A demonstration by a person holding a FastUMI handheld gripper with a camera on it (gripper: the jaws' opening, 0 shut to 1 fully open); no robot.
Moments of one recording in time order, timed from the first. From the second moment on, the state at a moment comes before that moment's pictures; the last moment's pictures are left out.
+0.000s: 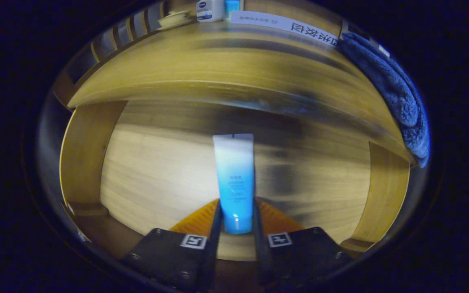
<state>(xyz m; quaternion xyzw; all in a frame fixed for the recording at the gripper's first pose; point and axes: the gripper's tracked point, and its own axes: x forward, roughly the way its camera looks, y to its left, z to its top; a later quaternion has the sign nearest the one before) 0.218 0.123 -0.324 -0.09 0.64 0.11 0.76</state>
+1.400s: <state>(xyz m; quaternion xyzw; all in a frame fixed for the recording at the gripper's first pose) 0.345 0.163 -0.172 -0.01 0.38 0.05 0.92</state>
